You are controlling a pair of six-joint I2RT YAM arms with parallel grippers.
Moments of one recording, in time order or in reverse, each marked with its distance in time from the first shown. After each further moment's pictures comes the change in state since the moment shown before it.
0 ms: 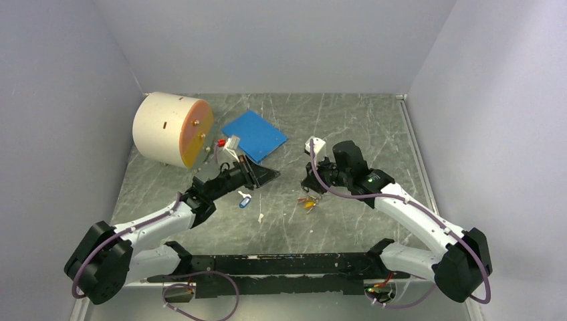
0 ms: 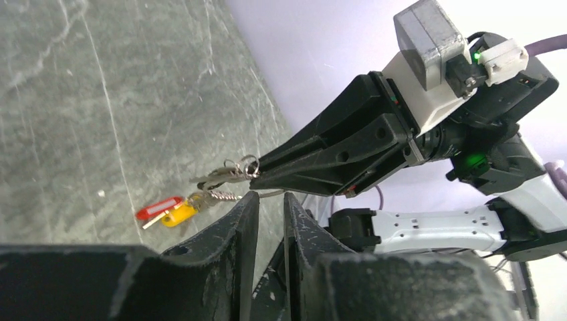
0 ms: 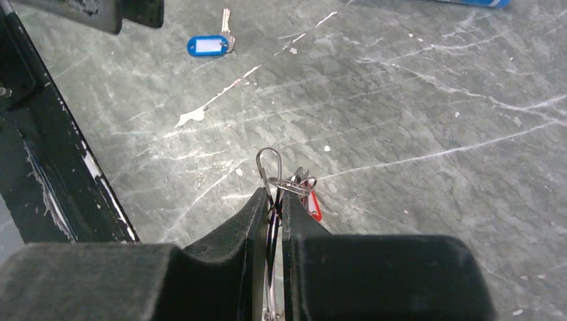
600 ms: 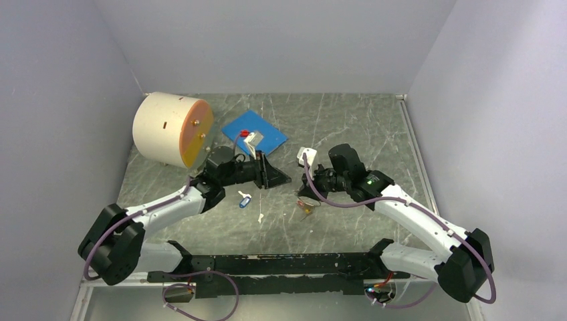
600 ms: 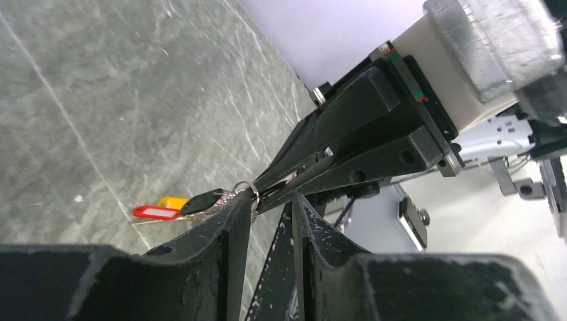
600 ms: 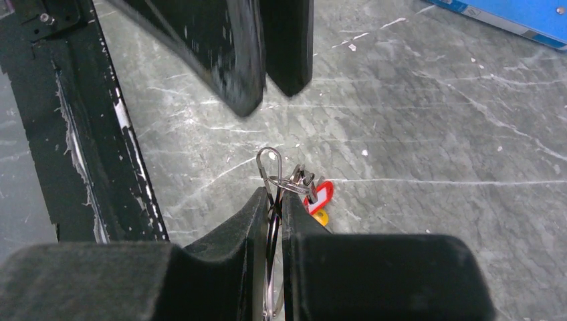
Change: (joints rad) left arm 0.010 0.138 0.178 -0.125 0.267 0.246; right arm 0.061 -0.015 0.026 -0.100 -0.100 -0.158
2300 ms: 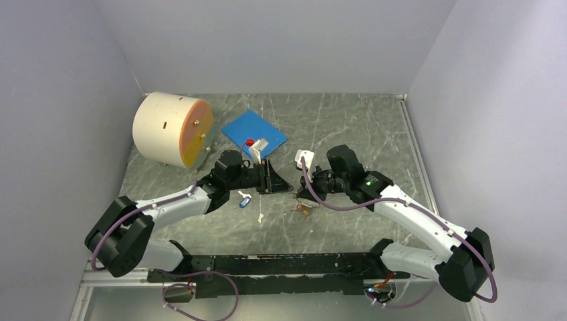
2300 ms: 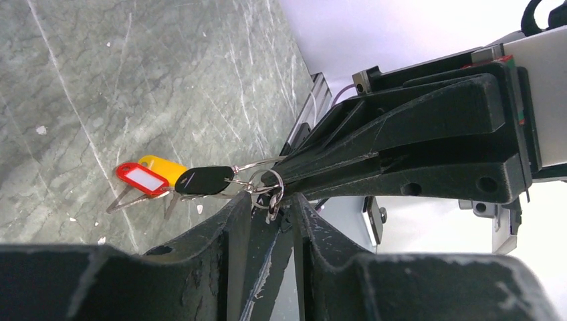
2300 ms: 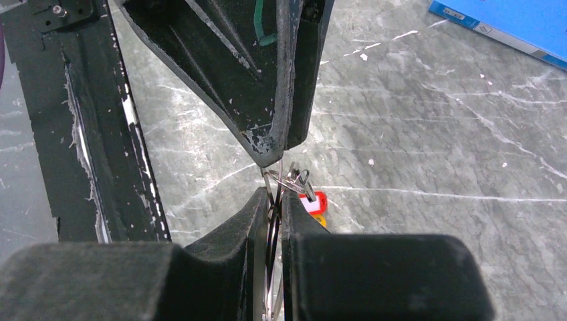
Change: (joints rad) left arm -0.041 0.076 -0.006 -0.066 0.000 -0.159; right arm 0.025 0.000 0.000 0.001 -0.020 -0.033
